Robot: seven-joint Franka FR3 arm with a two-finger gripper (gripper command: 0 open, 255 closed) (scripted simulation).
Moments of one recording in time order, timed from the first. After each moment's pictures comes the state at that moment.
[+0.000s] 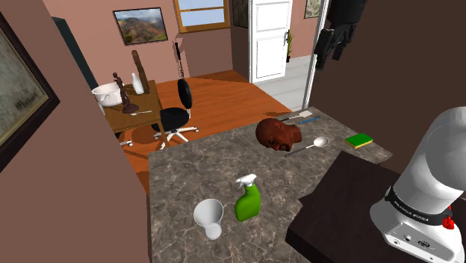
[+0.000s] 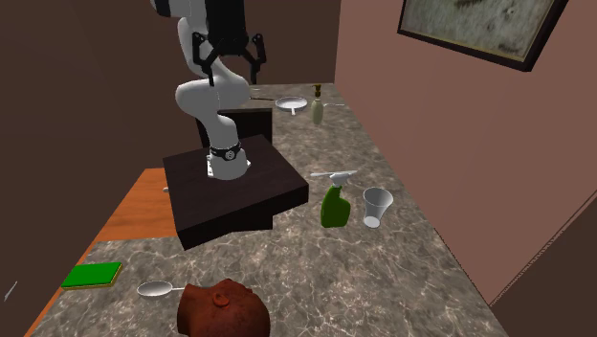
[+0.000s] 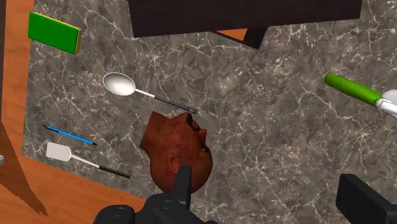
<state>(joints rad) 0.01 -0.80 0.01 -2.34 -0.07 1.66 0.12</state>
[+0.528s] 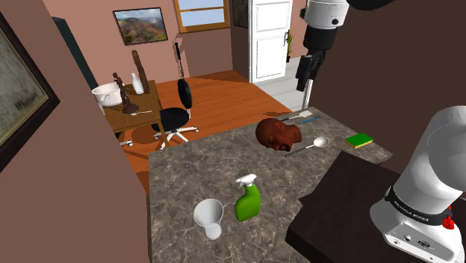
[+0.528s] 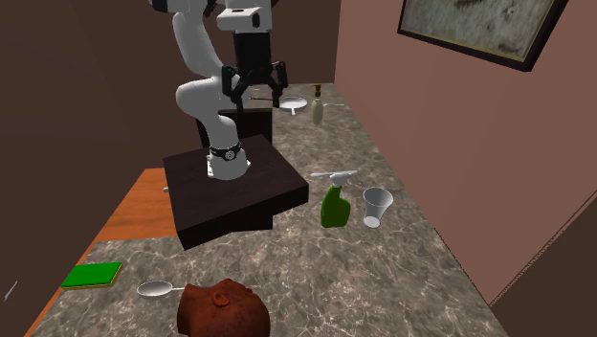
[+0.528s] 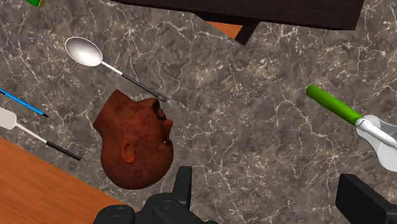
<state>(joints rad) 0.10 -0.70 0.01 -2.42 -0.04 1.83 0.02</state>
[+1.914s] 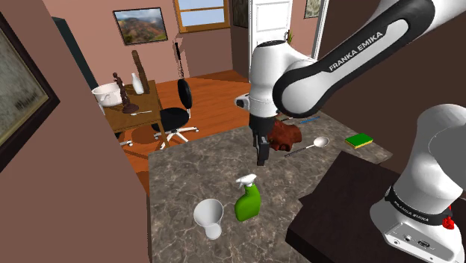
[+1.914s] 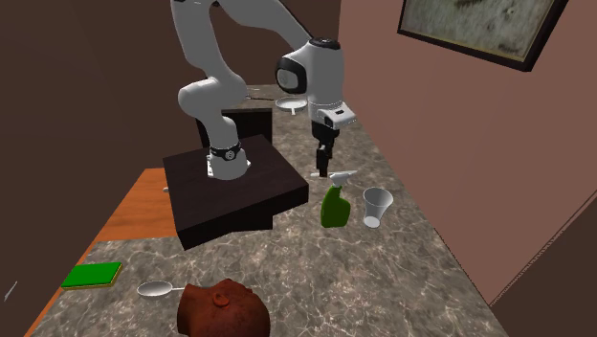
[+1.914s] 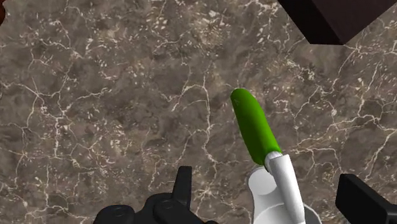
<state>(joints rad) 0.38 -0.19 0.06 -2.51 0.10 2.37 -0.43</state>
